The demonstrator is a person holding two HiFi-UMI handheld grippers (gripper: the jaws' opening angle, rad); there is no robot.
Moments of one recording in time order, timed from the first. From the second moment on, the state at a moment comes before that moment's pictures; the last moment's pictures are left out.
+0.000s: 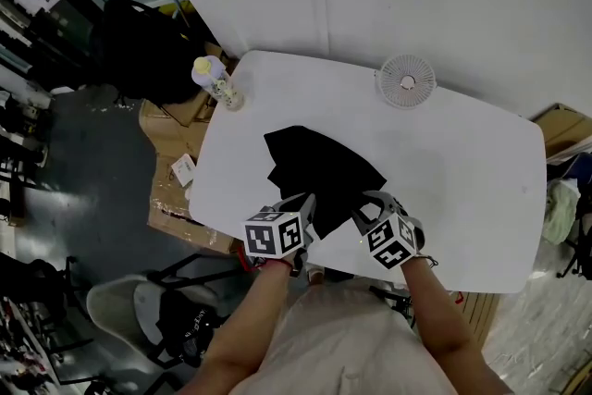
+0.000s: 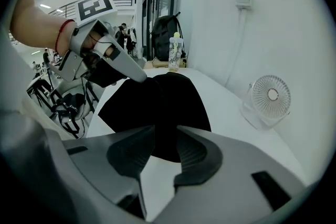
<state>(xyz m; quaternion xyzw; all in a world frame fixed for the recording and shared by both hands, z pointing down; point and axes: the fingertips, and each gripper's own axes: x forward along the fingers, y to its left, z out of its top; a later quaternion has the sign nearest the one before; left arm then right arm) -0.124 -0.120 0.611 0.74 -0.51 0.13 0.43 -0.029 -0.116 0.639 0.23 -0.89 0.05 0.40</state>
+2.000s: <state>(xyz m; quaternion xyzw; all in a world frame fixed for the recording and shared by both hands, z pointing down) -0.105 -0.165 0.603 0.80 -0.41 0.35 0.27 -0.049 -0.134 0.615 0.24 -0.89 0.19 0.33</state>
